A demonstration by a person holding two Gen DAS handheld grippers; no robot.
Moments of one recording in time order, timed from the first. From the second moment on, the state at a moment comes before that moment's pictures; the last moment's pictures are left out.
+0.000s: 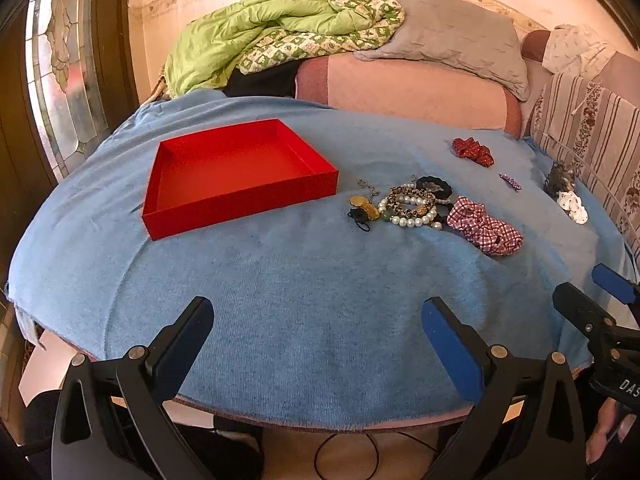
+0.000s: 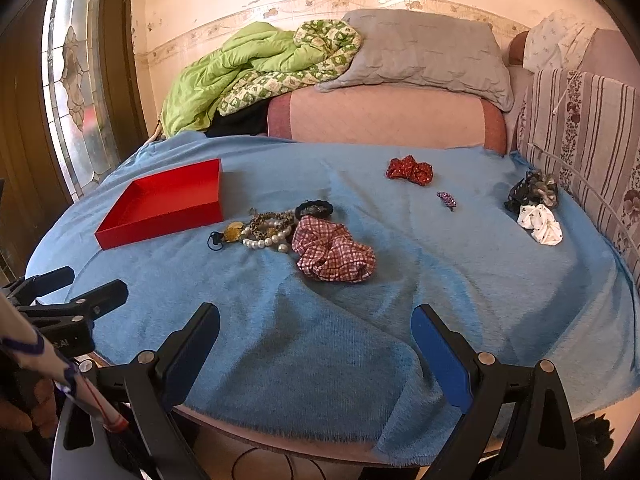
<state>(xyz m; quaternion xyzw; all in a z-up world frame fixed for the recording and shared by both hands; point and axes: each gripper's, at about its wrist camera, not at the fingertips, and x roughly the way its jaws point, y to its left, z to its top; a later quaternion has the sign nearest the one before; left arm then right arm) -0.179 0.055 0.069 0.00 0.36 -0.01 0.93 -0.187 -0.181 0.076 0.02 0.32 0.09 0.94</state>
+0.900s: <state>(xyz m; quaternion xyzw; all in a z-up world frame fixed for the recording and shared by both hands) -0.038 0.048 0.045 -0.02 0.42 -0.14 0.89 -0.037 -0.192 0.035 0.07 0.43 0.14 0.89</state>
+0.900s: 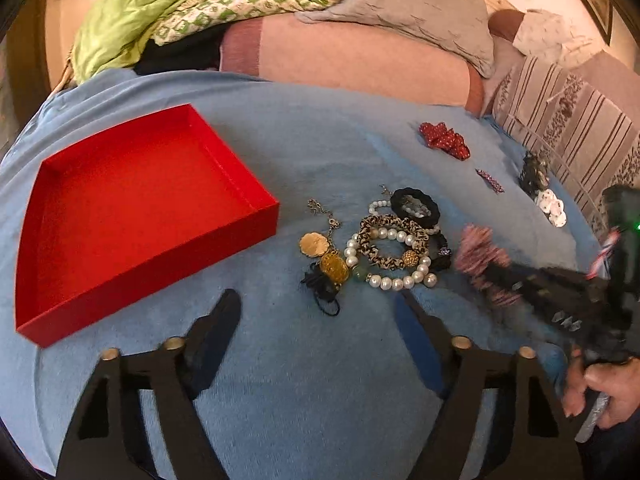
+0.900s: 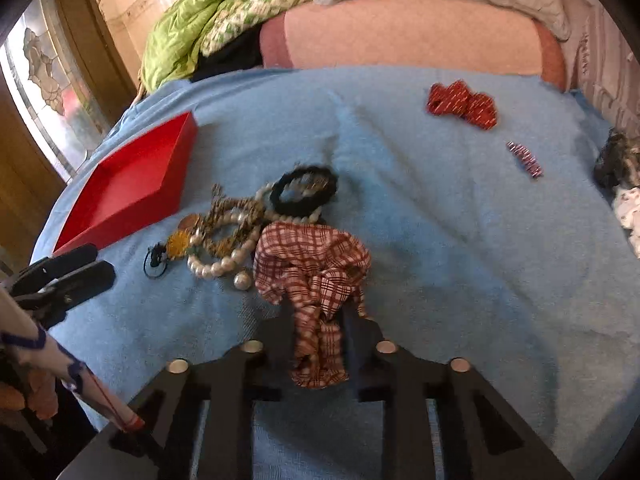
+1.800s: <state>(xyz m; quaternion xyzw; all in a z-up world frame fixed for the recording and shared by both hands) -0.020 0.045 0.032 -0.01 0.40 -0.17 0.90 -0.056 -0.217 0.061 0.13 0.37 0.15 0.91</state>
